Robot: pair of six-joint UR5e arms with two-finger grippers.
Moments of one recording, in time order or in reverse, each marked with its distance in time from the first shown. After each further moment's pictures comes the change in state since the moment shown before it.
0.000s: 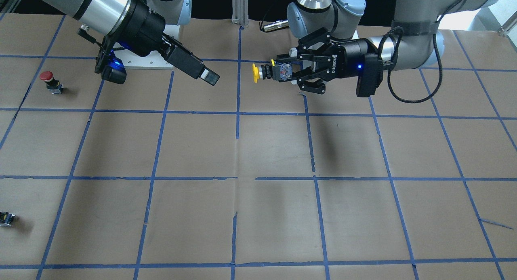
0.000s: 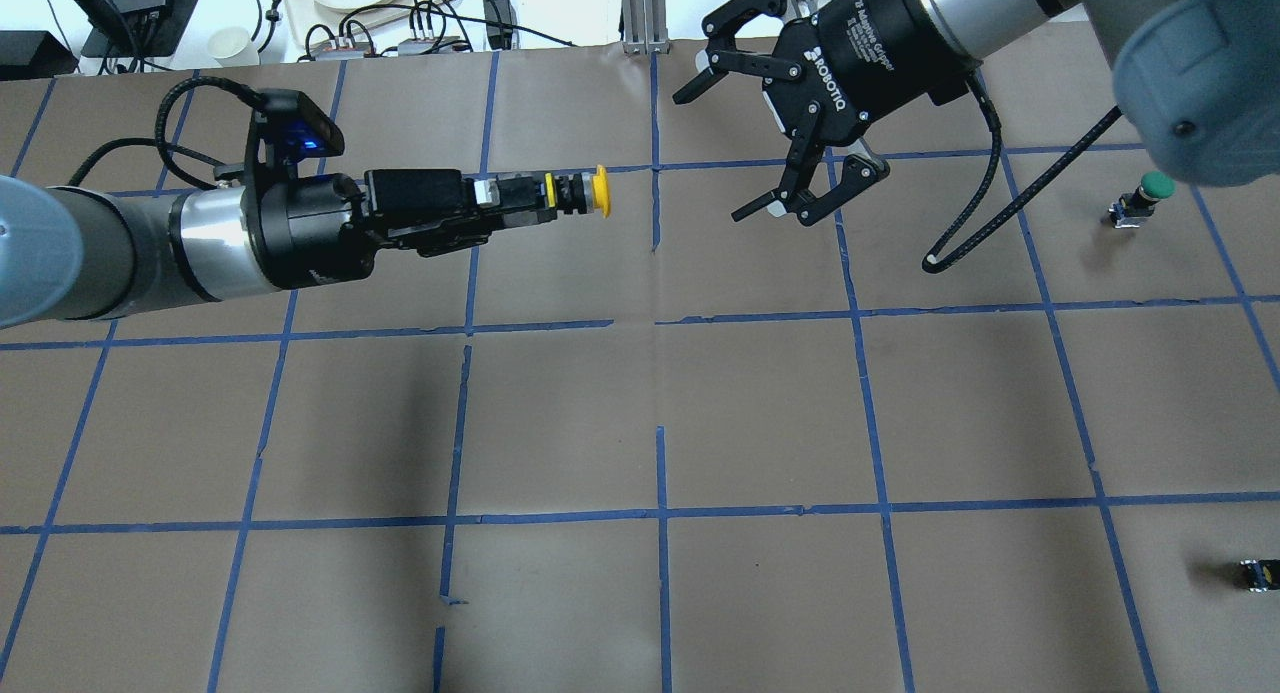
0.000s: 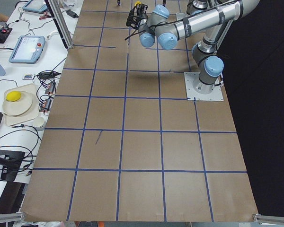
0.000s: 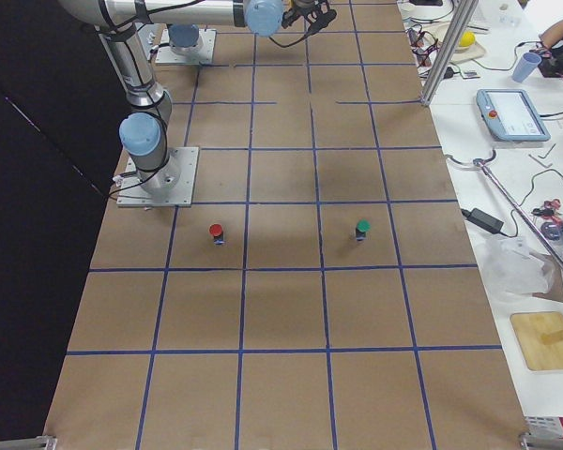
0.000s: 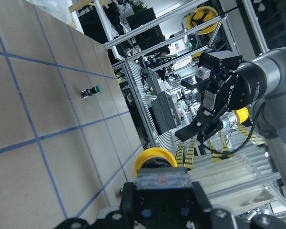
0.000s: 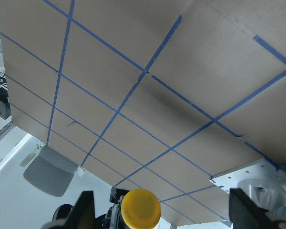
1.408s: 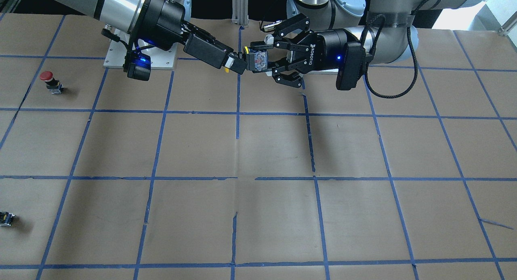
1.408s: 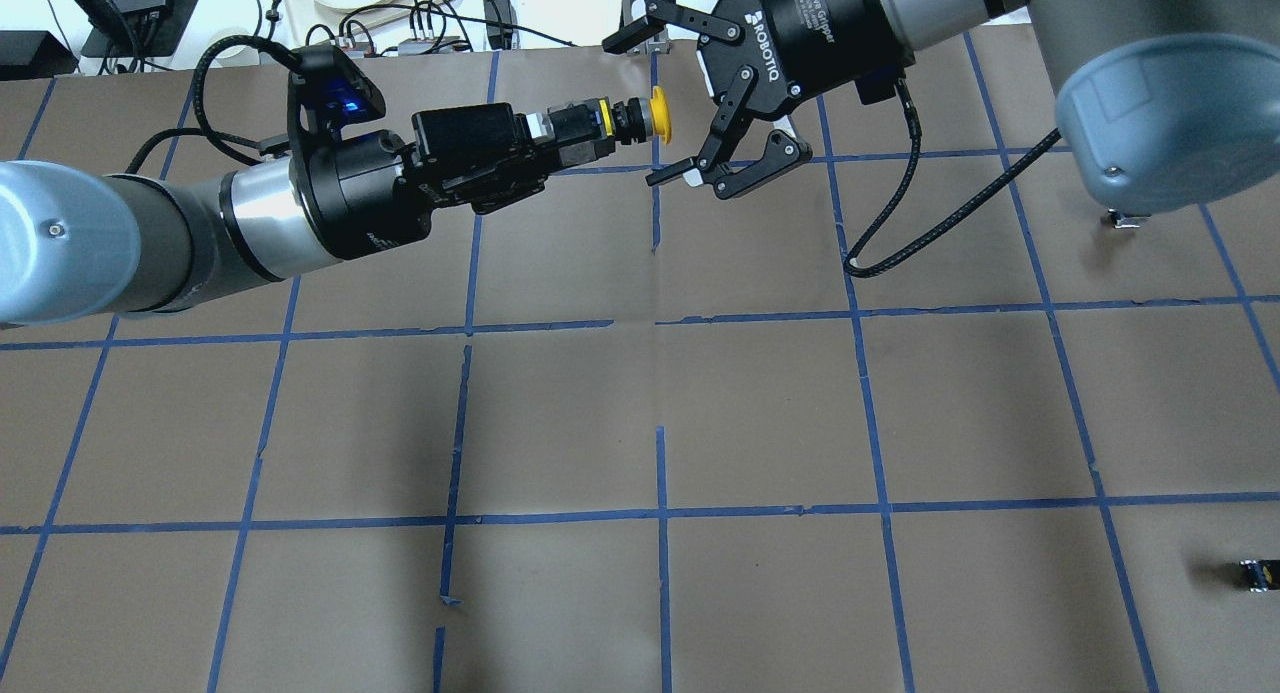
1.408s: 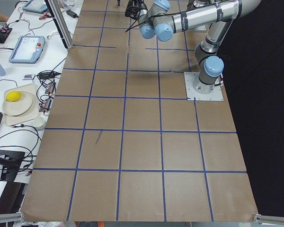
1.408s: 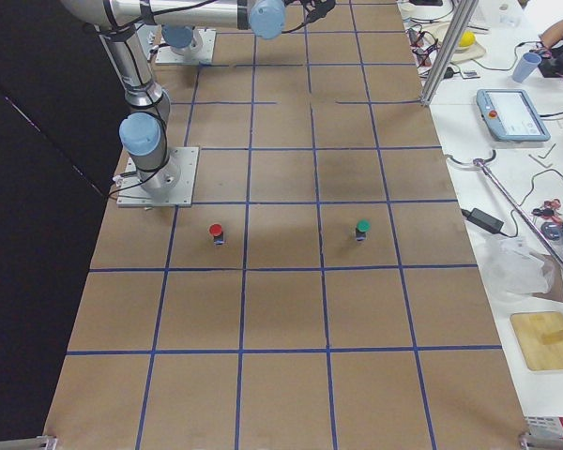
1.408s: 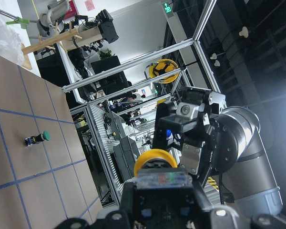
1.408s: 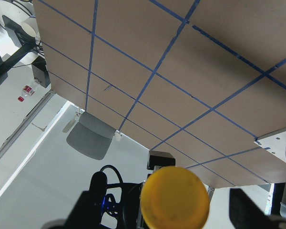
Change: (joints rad) left arm -0.087 0.000 0.023 0.001 -0.178 -0.010; right arm 0.038 0.016 0.032 -0.165 0.172 0.153
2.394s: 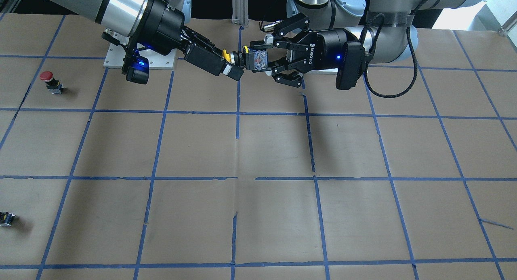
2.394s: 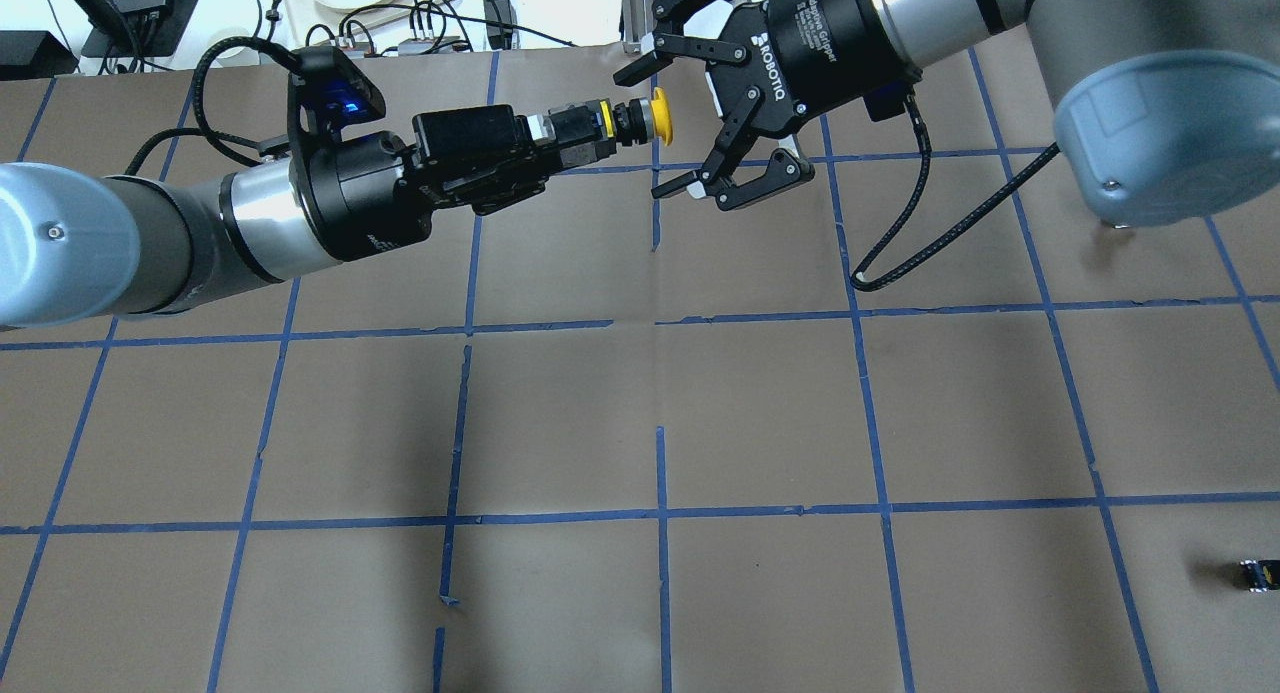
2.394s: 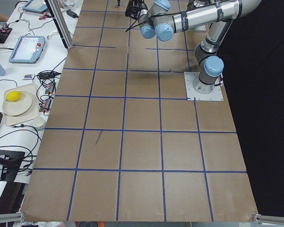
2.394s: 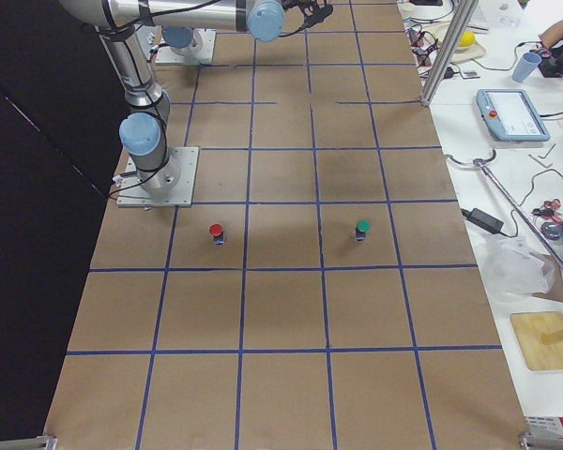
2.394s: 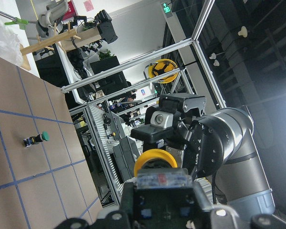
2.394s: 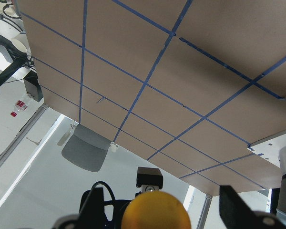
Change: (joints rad) left arm -0.001 0.005 -0.001 0.001 0.001 0.004; right arm -0.002 -0.010 0.016 0.001 -0.043 0.028
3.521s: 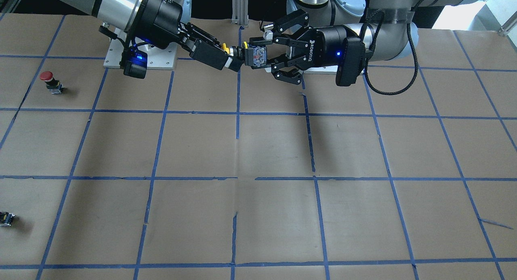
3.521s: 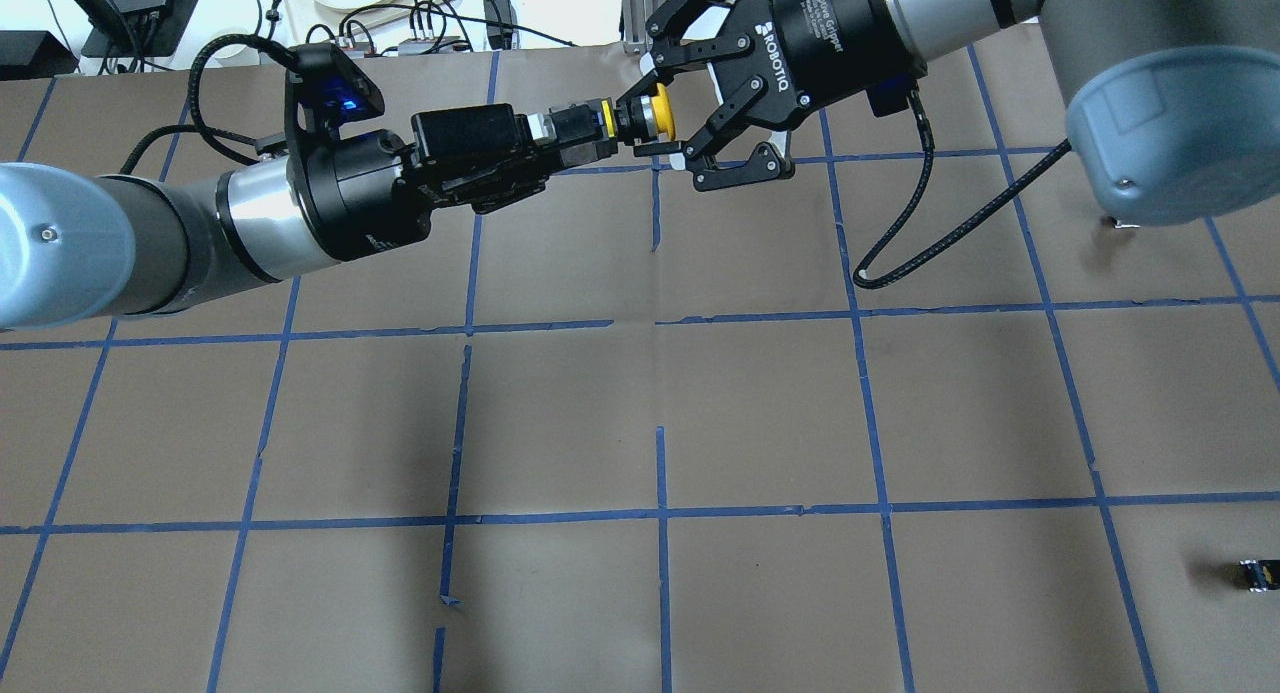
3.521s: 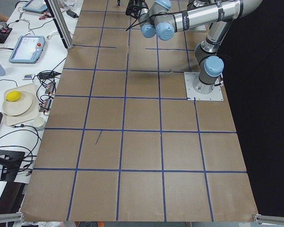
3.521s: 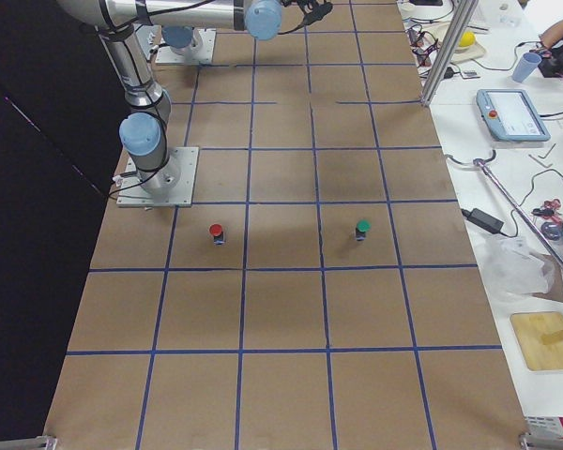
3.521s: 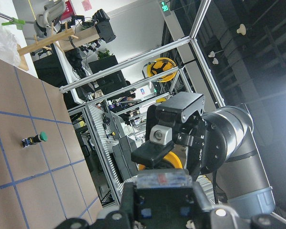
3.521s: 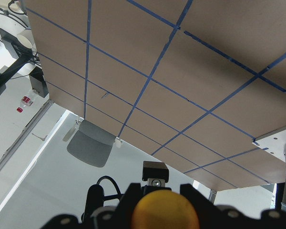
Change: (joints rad) left arm 0.000 0.005 0.000 -0.001 -0.001 -0.001; right arm -0.007 -0.011 -0.001 0.005 0.024 0.005
